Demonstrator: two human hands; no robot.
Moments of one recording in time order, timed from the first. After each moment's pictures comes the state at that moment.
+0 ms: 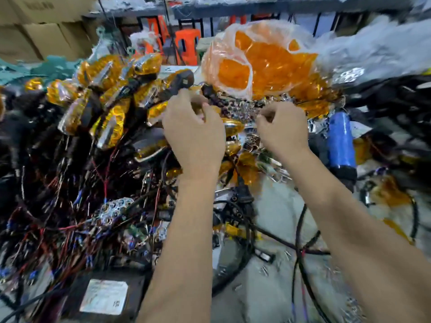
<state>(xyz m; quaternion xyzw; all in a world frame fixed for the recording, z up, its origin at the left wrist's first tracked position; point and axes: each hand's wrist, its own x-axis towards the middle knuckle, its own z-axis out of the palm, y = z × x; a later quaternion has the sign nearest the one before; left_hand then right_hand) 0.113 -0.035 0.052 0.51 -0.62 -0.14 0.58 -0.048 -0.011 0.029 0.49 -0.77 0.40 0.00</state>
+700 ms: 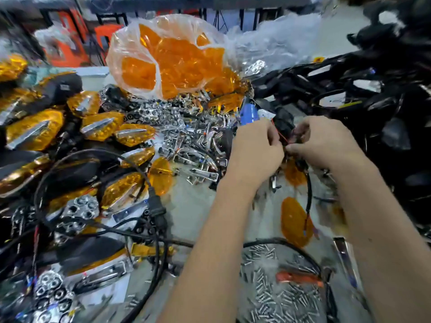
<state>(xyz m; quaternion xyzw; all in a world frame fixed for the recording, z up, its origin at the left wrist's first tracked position) -0.078 0.063 0.015 0.29 -0.84 -0.35 0.29 -0.212 0.147 0.028 0.34 -0.93 0.15 -0.01</state>
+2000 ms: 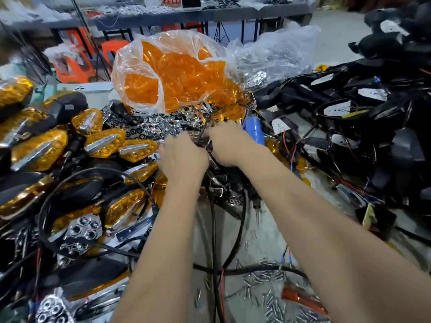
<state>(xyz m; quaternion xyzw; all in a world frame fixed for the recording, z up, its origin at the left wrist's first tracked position) -0.030 -0.034 0.004 0.57 -0.78 -0.16 0.21 -0.135 0.007 0.026 0.59 -0.81 0.03 -0.03</state>
